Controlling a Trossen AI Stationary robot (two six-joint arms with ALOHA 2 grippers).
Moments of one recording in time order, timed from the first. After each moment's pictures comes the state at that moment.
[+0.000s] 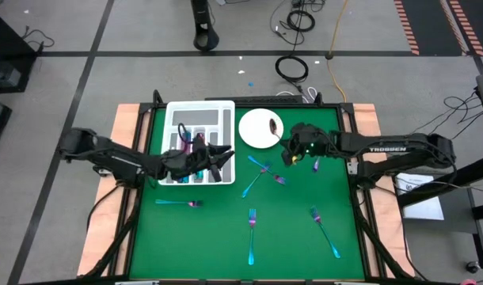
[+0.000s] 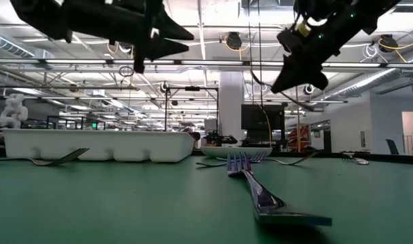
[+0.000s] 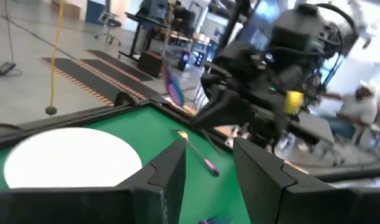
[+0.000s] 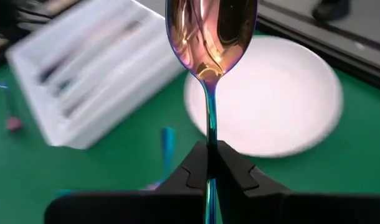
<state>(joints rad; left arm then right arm) -0.09 1.36 0.55 0.82 -0.48 -0.37 -0.19 1.13 0.72 -0.25 0.26 0.51</state>
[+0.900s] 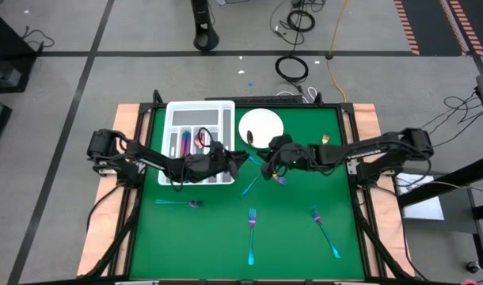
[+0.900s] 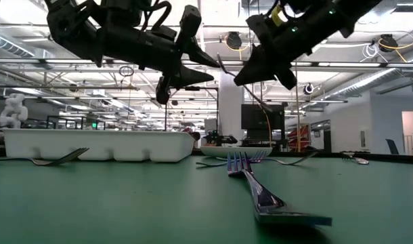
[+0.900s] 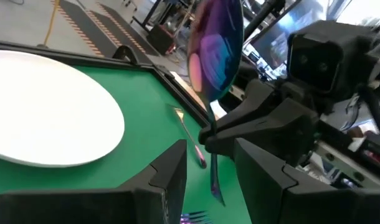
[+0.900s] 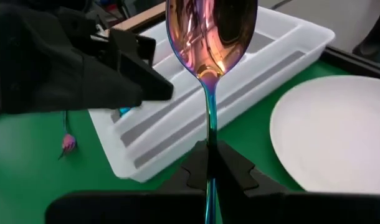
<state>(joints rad) -0.06 1.68 0.68 0.92 -0.48 -0.72 0.00 1.42 0.80 0.10 0.37 0.51</state>
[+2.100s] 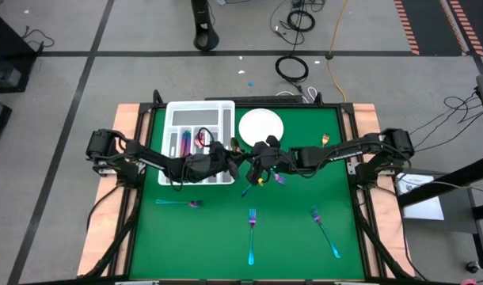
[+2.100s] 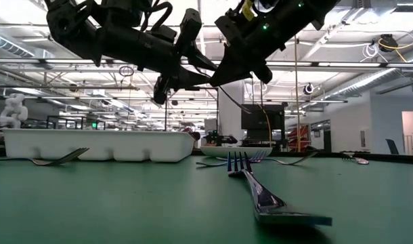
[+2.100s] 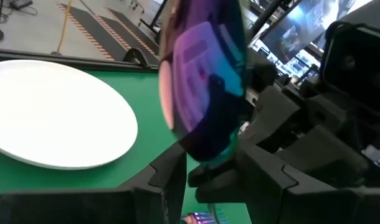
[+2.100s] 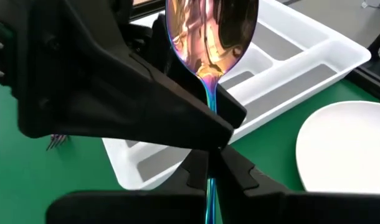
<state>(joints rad) -0.06 1.67 0.68 0.89 -0.50 -0.67 0.04 1.62 1.04 -0.01 0.39 0.41</state>
